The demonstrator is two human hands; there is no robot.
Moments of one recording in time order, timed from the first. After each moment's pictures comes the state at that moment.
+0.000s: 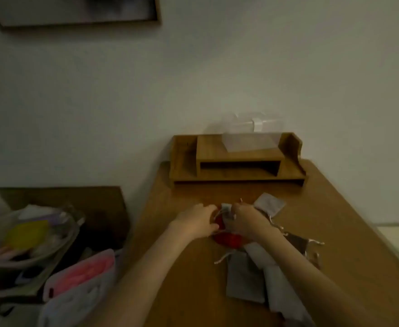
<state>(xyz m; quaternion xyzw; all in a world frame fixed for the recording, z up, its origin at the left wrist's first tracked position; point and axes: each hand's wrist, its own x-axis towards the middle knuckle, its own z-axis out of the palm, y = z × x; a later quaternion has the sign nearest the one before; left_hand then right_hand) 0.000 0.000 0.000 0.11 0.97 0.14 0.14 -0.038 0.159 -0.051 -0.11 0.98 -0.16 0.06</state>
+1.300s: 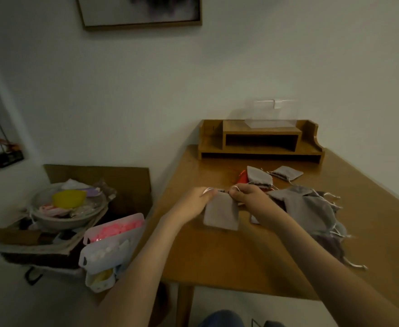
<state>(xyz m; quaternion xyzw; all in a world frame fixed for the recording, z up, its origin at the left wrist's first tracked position) 0.141 -0.070 -0.075 0.08 0.89 0.44 0.01 0.113 0.103 -0.090 -0.16 0.81 -0.57 0.07</state>
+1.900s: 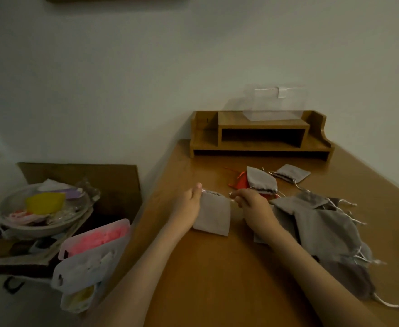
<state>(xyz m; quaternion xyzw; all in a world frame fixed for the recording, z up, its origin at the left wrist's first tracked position) 0.059 -0.069 -0.117 -0.04 0.86 0.50 -0.05 0.048 0.105 -0.121 -0.11 0.92 -0.37 -0.08</state>
